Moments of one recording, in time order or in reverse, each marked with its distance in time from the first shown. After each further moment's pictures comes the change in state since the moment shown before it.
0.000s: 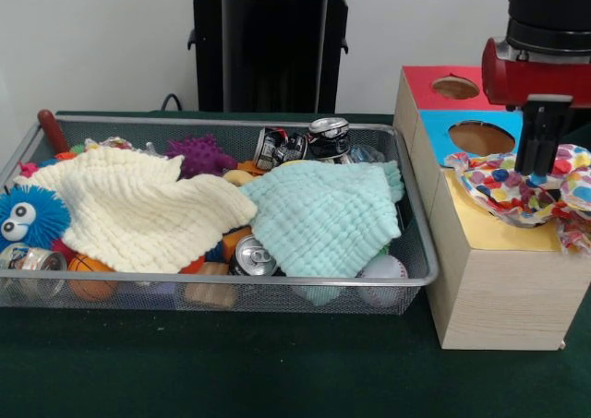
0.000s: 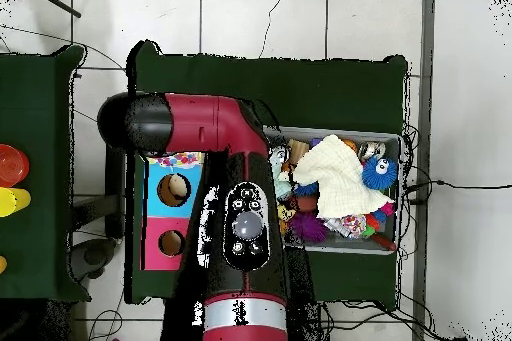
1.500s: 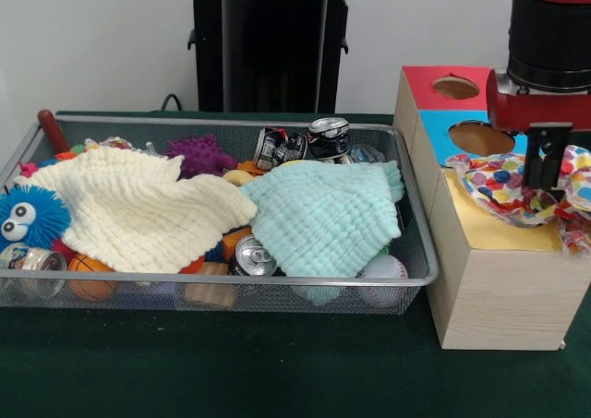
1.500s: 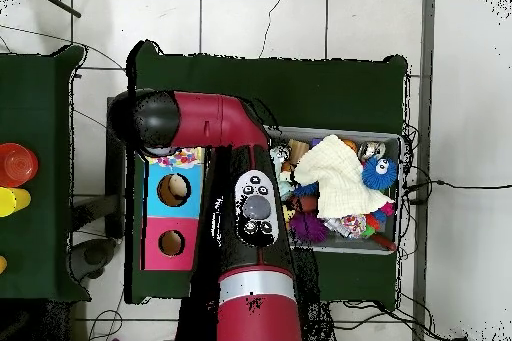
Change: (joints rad) arm -0.043 0.042 0.081 -0.001 0.014 0.057 0.000
